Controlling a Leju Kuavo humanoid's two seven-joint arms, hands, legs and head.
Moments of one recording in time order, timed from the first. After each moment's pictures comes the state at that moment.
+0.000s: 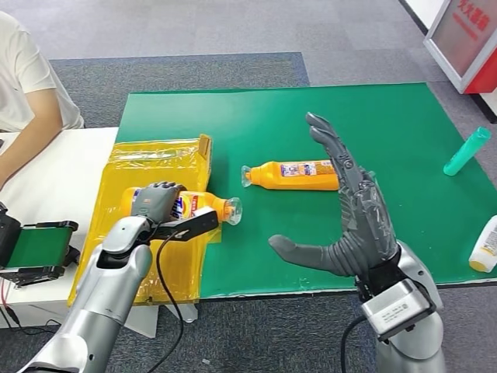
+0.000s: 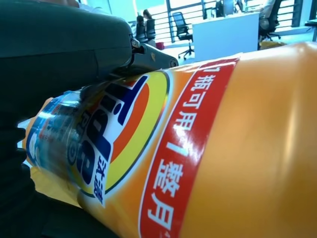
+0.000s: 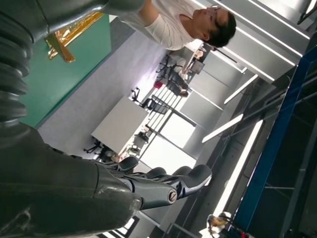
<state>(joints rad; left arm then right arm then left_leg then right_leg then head) -0.47 -0.17 -0.14 -1.01 -1.48 -0.13 -0.03 -0.16 0.13 0.27 -2.09 0.33 0.21 -0.29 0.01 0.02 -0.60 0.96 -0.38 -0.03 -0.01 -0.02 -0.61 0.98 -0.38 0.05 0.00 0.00</state>
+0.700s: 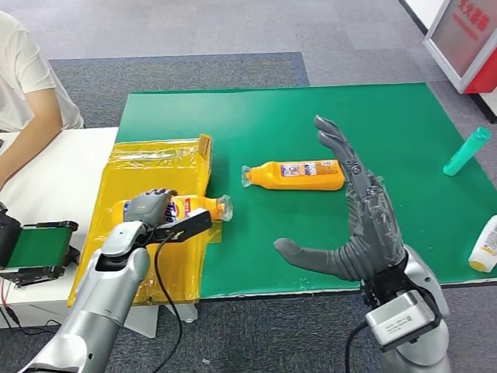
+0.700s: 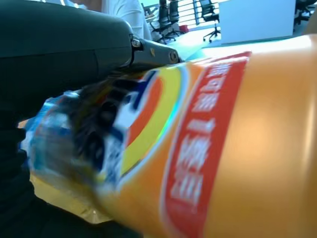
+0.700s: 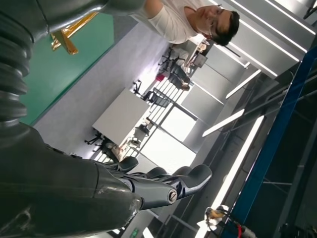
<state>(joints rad) -0.46 -0.17 -0.09 -0.97 -1.50 -0.13 0.05 -0.14 0.12 0.26 -2.12 0.36 0.20 -0.30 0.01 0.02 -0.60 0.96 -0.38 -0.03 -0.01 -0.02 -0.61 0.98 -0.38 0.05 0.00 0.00</state>
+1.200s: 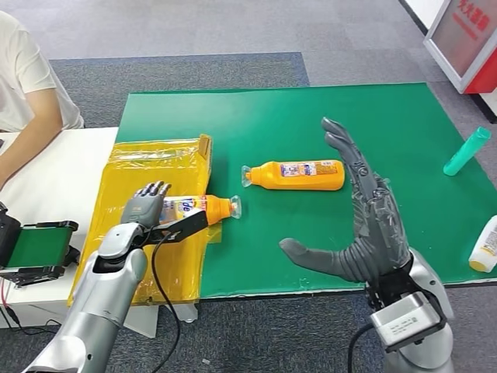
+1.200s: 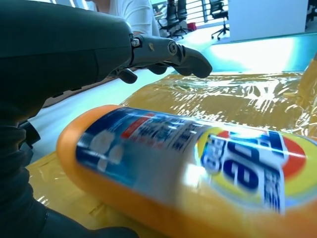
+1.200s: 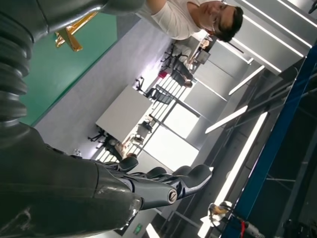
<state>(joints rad) -0.45 -0.17 -0.04 -0.98 -1.53 -0.13 0.06 -0.12 0.12 0.24 -2.13 0.36 0.20 -0.31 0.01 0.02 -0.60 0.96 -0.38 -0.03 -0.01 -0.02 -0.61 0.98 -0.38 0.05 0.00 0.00</state>
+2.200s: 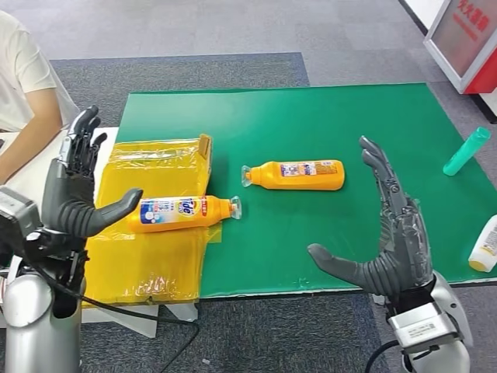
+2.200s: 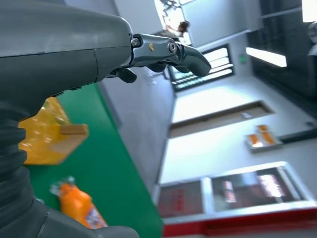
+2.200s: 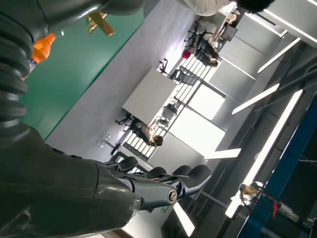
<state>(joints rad) -0.17 -0.15 -0.07 -1.93 -0.14 -0.31 -0.11 0.01 0.10 0.15 -2.18 0.39 0.14 -0.33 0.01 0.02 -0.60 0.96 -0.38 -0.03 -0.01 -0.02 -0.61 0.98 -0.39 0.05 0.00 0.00</state>
